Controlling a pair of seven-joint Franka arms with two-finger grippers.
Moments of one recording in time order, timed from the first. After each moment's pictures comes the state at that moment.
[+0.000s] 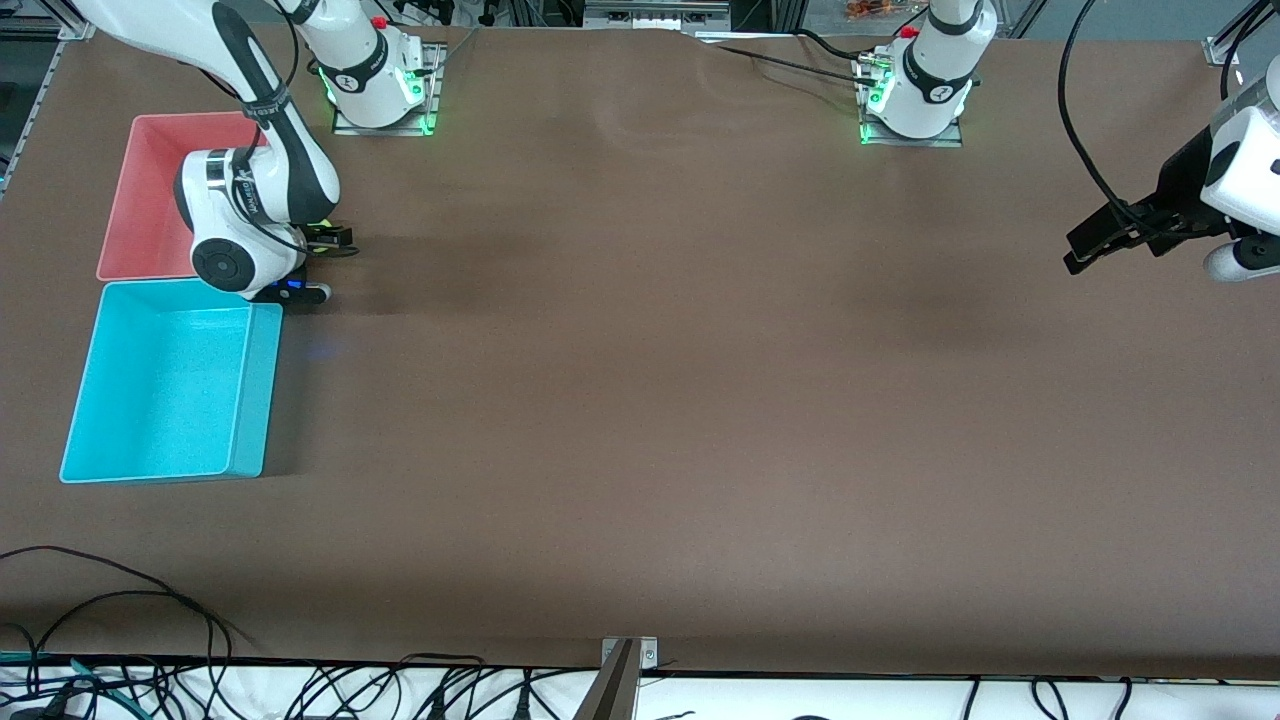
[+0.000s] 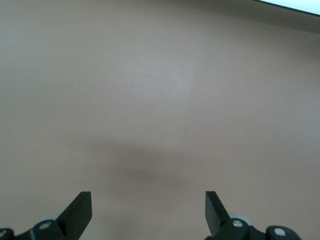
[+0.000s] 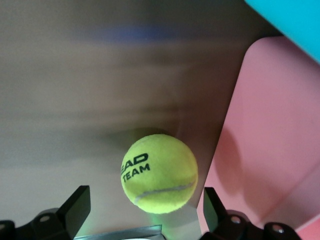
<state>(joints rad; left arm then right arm) -0.06 -0.01 0.00 -1.60 0.00 1.61 -0.30 0.10 0.25 -0.10 -2.40 -0.20 2.02 0.14</state>
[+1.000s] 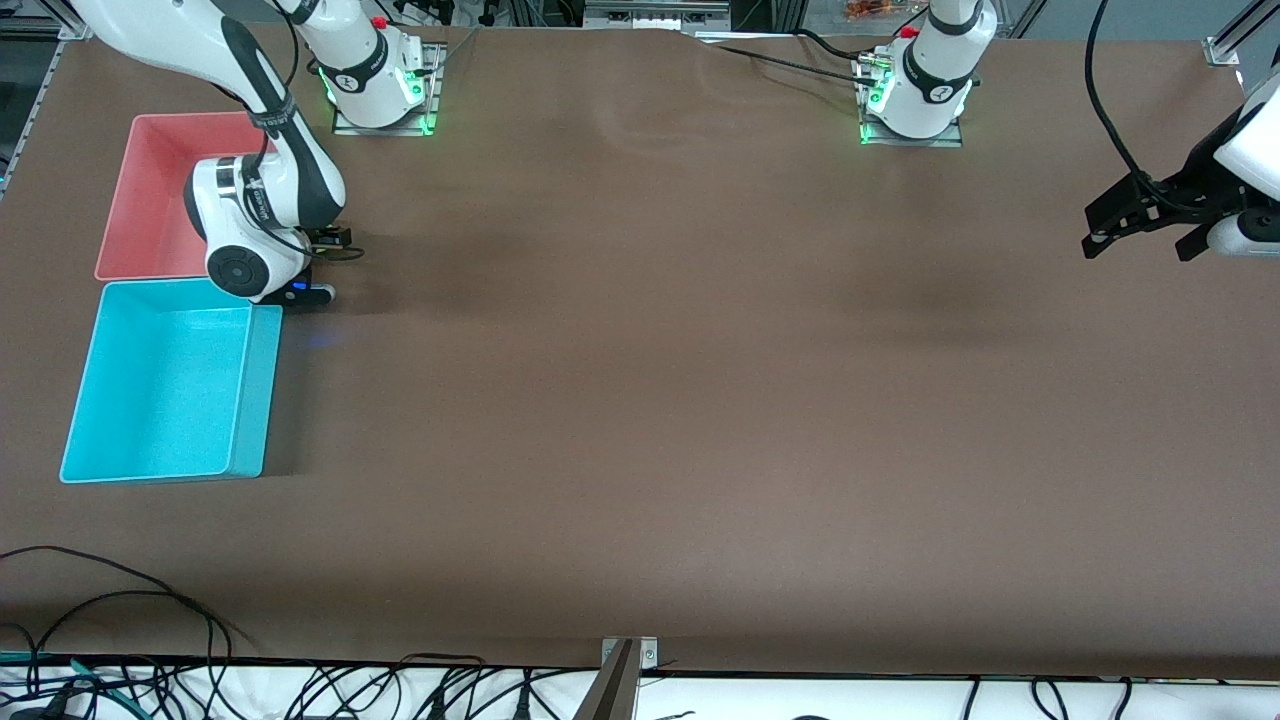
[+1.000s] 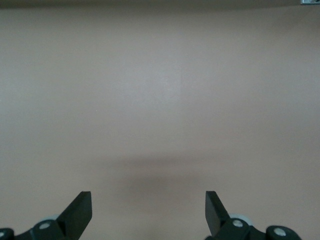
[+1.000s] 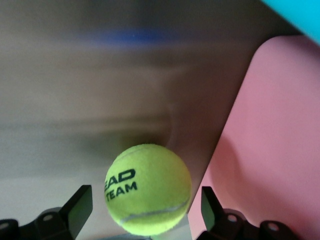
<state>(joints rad) -0.05 -0.01 0.00 -1.55 0.00 1.60 -0.03 0.10 0.30 -0.11 -2.40 -0.25 2.04 0.15</state>
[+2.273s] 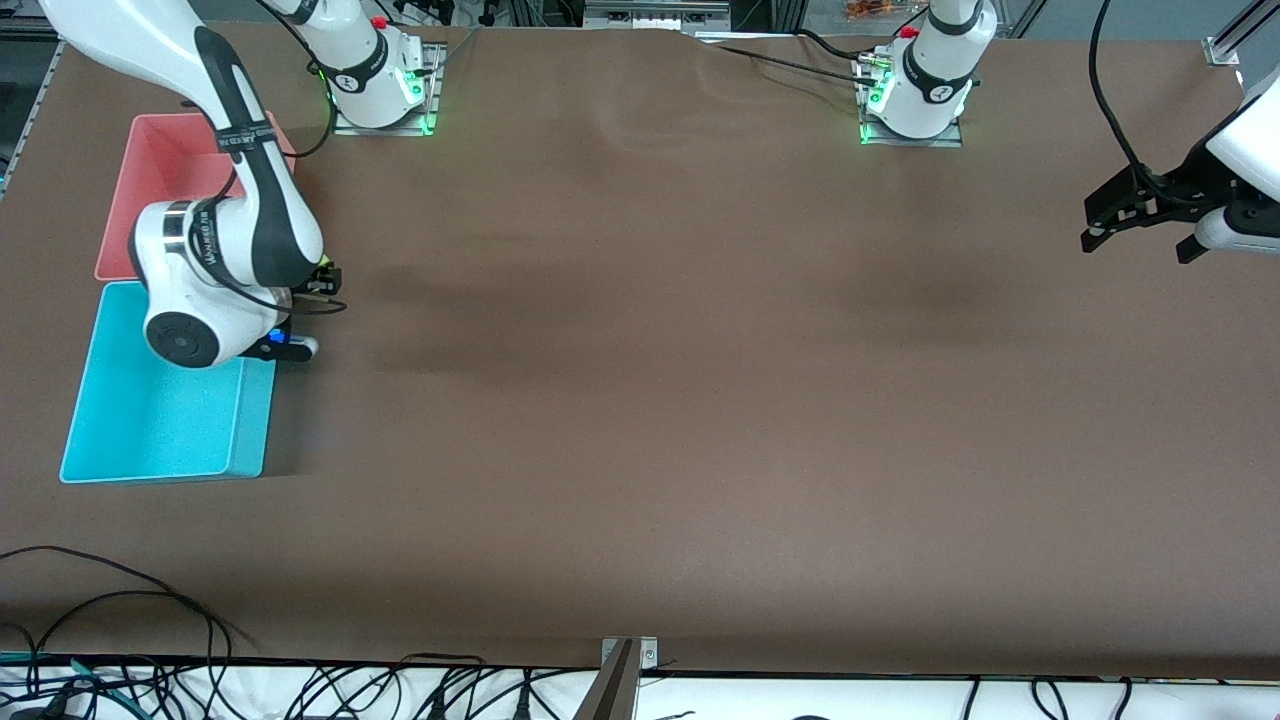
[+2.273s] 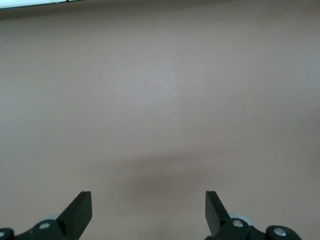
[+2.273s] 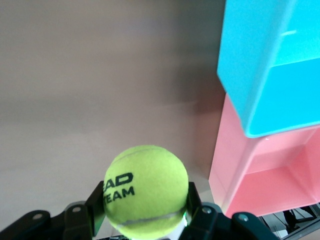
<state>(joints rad) -0.05 -0.01 0.00 -1.55 0.00 1.59 0.06 0.13 0.39 -0.07 -1.88 -0.07 1.60 0.19</state>
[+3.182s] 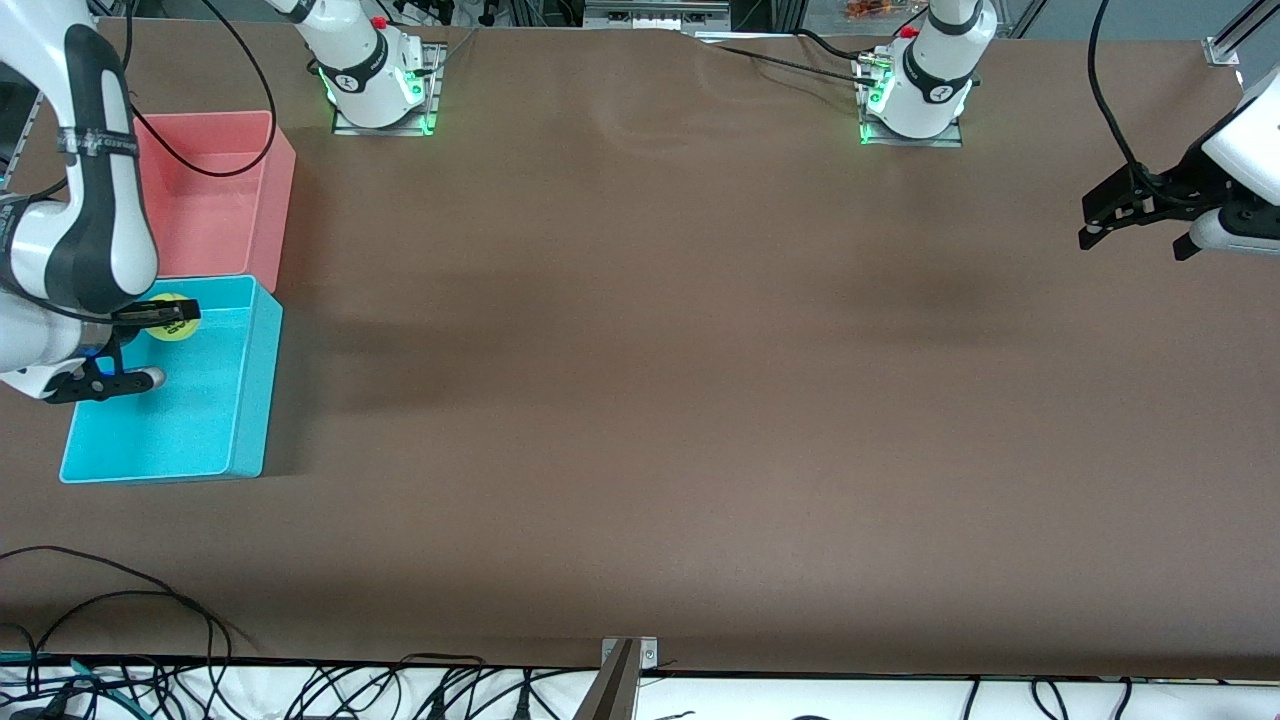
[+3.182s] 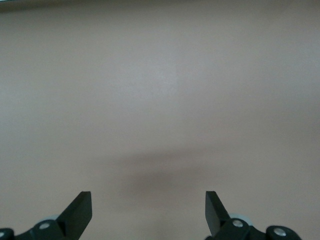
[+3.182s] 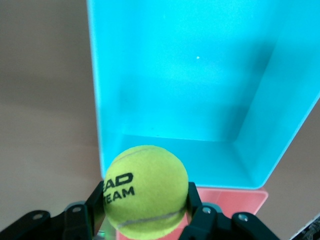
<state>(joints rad) -0.05 -0.01 0.01 -1.55 0.00 1.57 0.06 0.02 0.43 -0.23 -1.65 -0.11 1.66 -0.34</state>
